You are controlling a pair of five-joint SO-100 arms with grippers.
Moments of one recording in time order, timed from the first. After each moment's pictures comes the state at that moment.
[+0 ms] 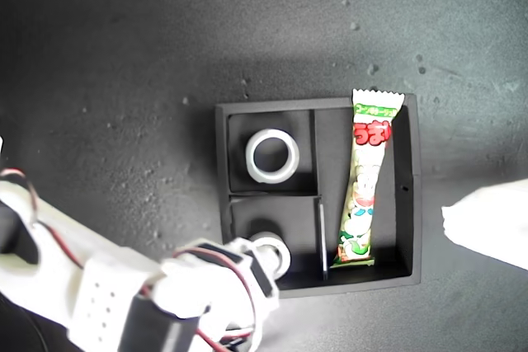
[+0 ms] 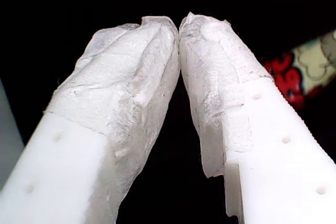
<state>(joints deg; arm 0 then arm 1) 17.4 55.5 18.5 104.1 -54.8 -4.3 66.0 -6.2 103.0 60.6</state>
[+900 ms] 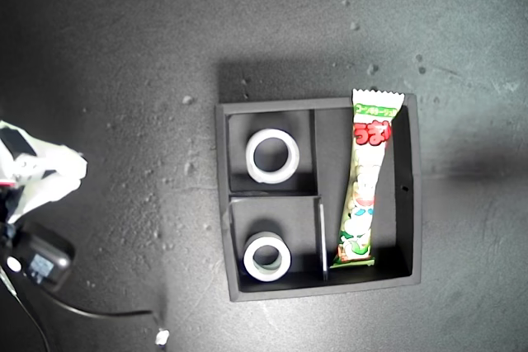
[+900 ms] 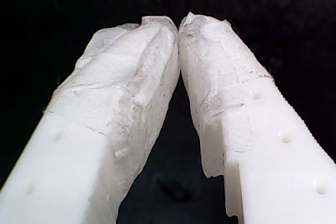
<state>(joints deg) 9.1 166.6 152.7 69.6 -70.6 -4.3 178.1 143.5 77.9 79.9</state>
